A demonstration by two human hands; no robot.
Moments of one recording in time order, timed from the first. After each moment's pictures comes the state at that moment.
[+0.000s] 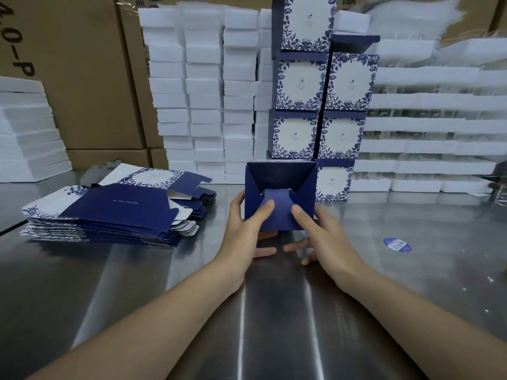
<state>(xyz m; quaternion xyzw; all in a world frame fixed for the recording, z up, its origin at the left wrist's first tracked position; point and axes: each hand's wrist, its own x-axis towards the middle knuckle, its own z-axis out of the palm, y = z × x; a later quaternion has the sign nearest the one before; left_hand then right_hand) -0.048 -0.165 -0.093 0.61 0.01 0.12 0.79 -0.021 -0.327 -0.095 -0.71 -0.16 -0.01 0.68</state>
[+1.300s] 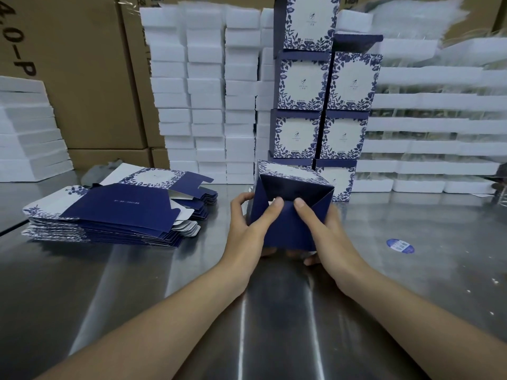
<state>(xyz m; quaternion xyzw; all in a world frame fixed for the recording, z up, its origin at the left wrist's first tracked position) -0.055 -0.173 -0.091 0.60 -0.02 0.16 0.78 -0.029 -0.324 -0.090 -0.72 -0.11 -0.05 0.68</state>
